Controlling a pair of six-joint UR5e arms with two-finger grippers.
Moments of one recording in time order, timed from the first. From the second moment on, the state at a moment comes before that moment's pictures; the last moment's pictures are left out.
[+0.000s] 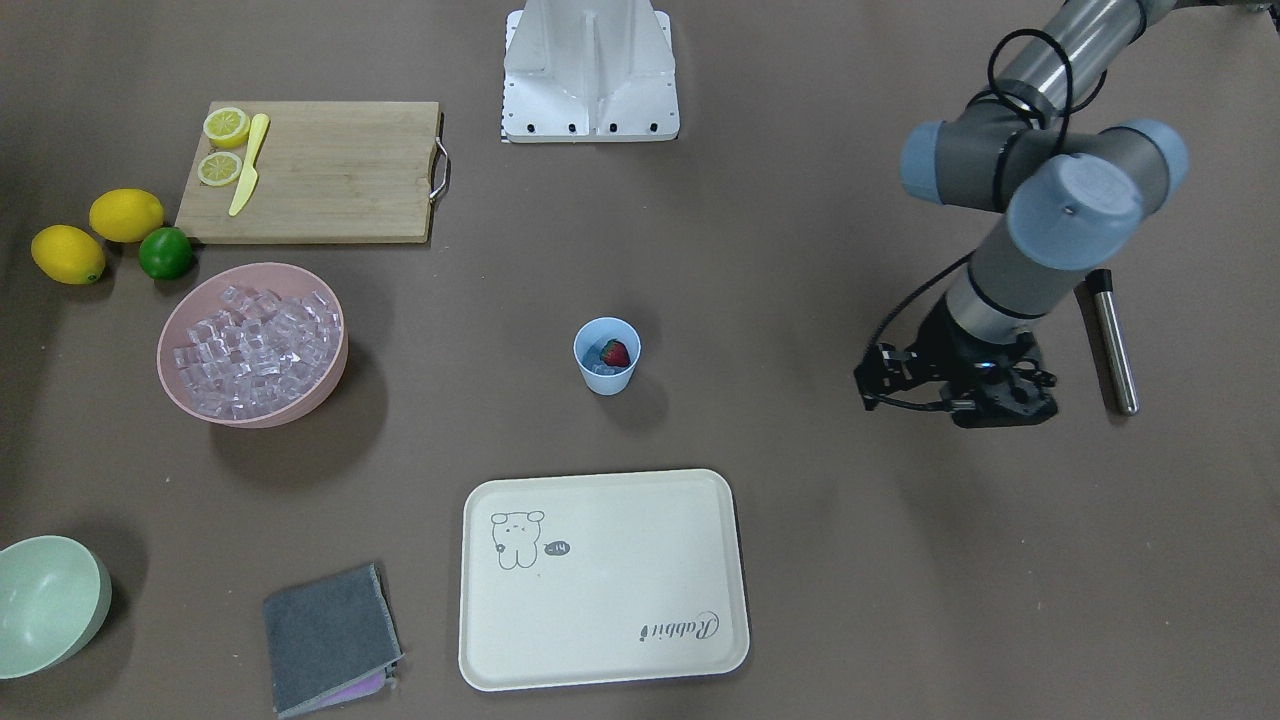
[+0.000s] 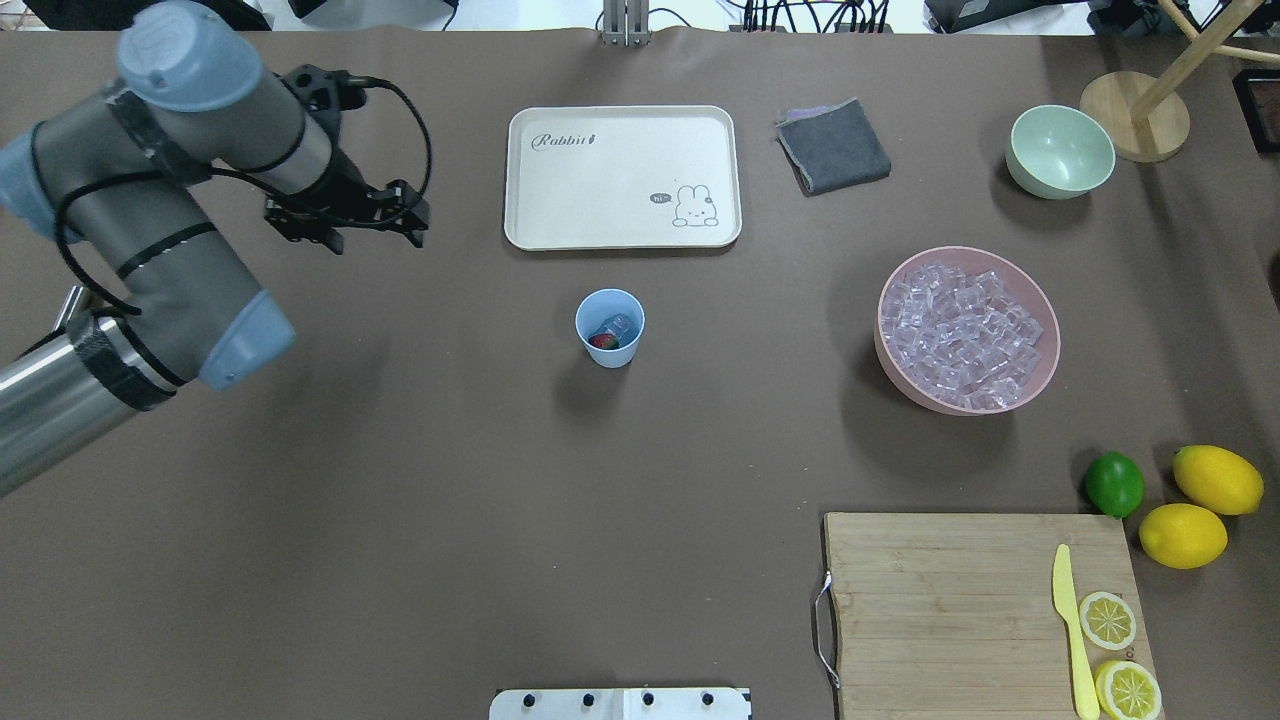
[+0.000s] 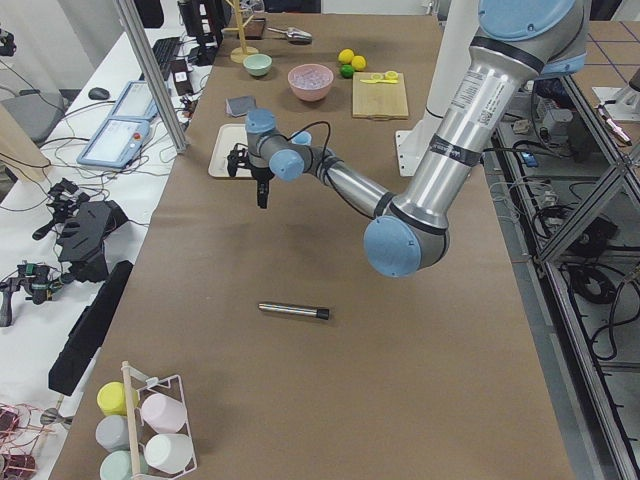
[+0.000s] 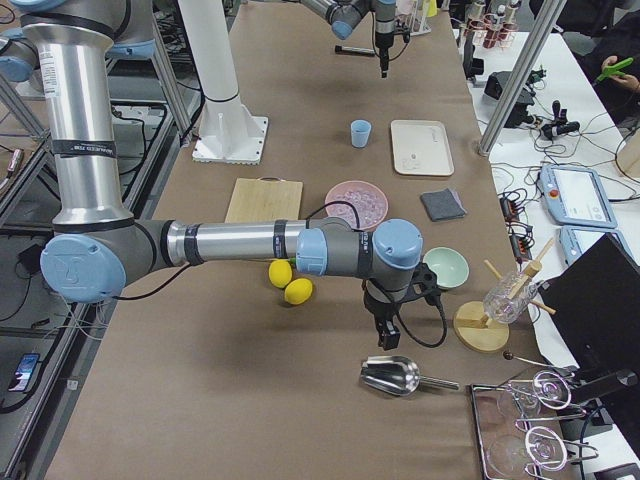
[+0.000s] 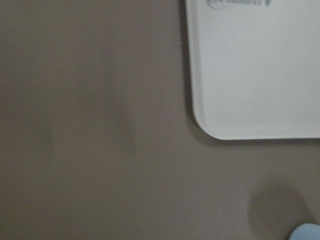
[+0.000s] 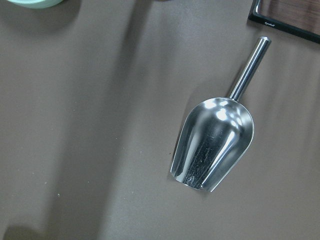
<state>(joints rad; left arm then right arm) -0.96 -2.00 -1.57 -1.80 -2.12 -0.90 1.60 -1.50 1.59 -1.66 2.30 -0.31</state>
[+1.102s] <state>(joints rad) -1.22 -1.81 -1.28 -2.09 -2.21 -0.54 1.61 -1.47 1.55 -1.66 2.29 -0.30</state>
